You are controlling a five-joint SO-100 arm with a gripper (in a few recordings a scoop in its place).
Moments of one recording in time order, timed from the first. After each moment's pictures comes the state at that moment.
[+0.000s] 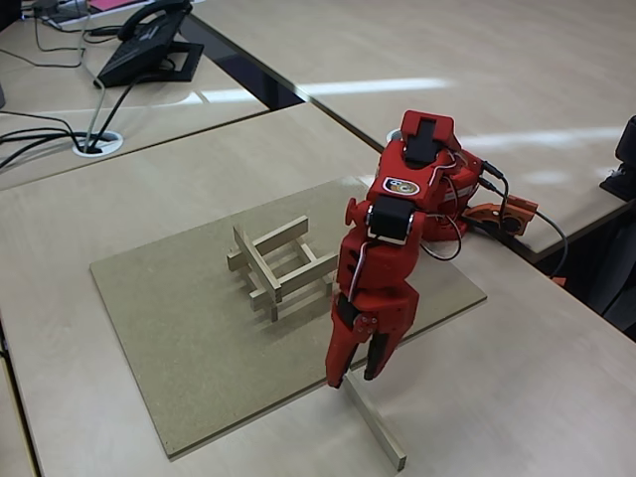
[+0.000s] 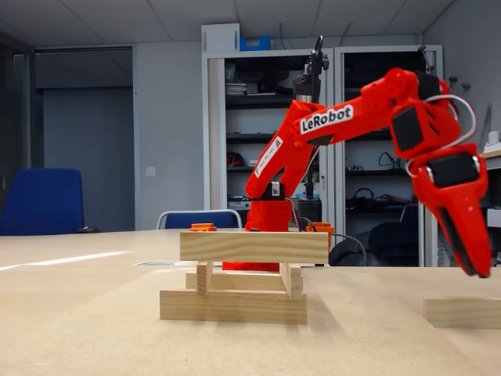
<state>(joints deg) -40.8 47.7 40.9 80.7 43.7</state>
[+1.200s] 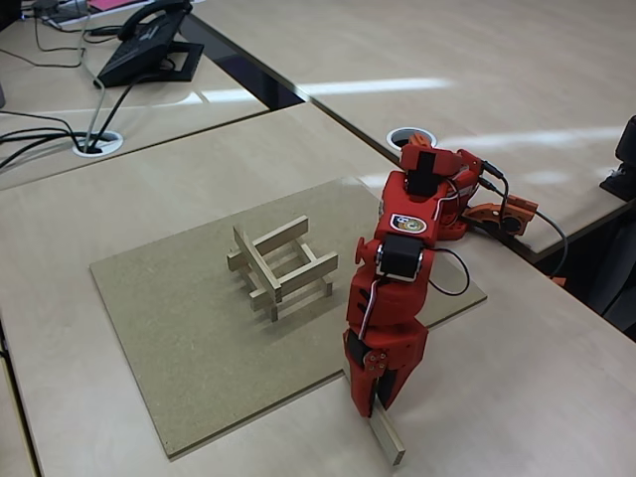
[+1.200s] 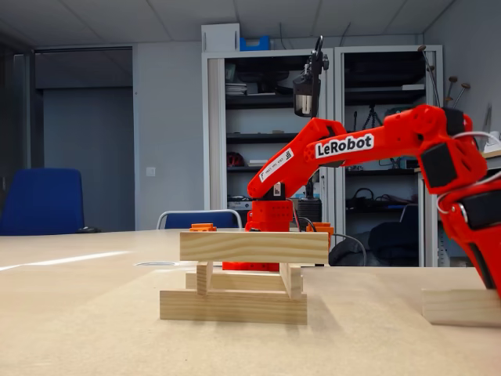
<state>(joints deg) -43.2 34.2 27.1 79.1 46.4</state>
